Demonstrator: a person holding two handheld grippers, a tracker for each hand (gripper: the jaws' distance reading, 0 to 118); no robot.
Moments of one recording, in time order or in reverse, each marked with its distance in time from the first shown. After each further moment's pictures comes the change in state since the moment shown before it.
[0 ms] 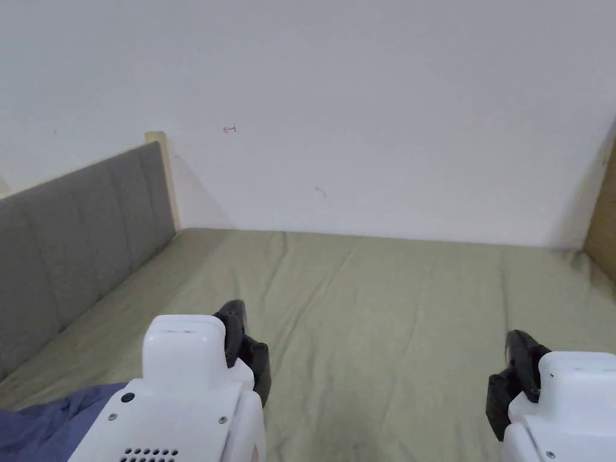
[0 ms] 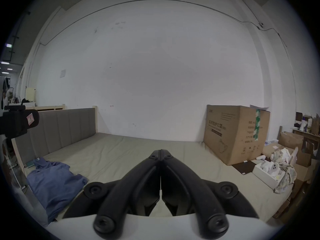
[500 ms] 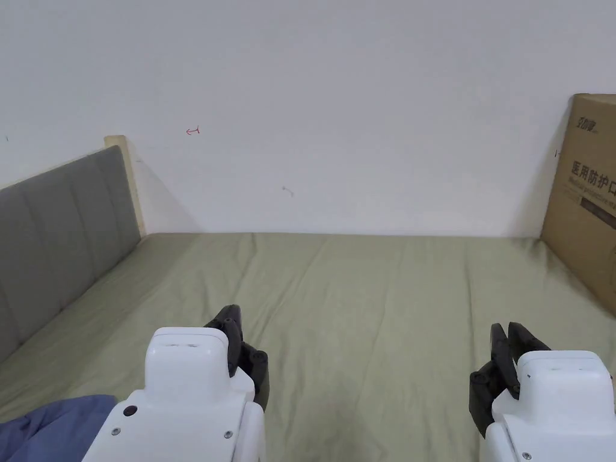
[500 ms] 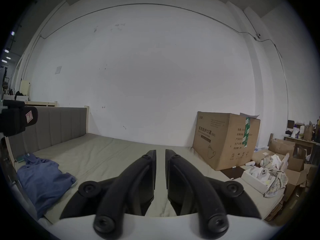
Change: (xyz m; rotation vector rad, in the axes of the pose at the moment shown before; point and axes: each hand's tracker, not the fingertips) left arm 0.036 -0.012 -0.002 0.024 -0.063 -0.046; right arm 0.018 -0.007 0.015 0.024 -0.096 0.040
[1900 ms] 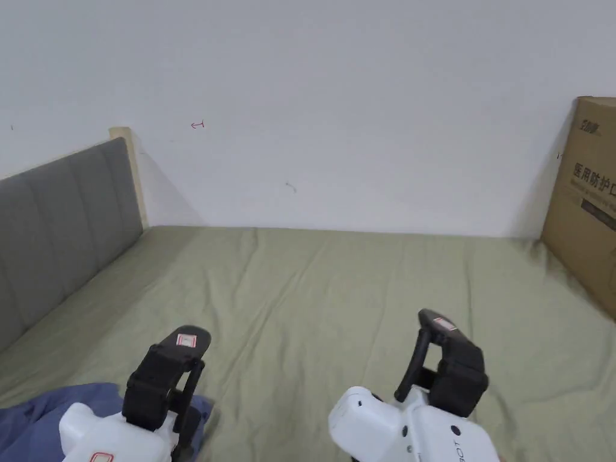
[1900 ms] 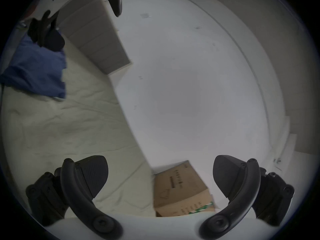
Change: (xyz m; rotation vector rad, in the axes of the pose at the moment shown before) left arm -0.088 -0.103 -0.019 -0.125 -0.067 1.413; right arm -0.095 -0.039 -0.009 0.061 0.120 1.015
